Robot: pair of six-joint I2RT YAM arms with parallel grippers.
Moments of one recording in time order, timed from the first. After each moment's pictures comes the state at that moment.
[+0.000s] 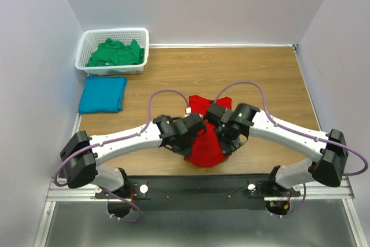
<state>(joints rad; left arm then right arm) -1.14 1.39 1.01 -0.84 -0.01 -0.76 1.03 1.37 1.12 -1.20 0.03 0.73</state>
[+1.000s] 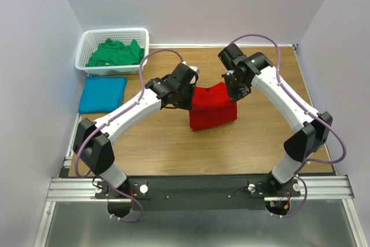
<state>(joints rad) -0.75 1.58 1.41 -0.74 0.01 -0.45 0.58 1.68 1.76 -1.33 0.21 0.33</state>
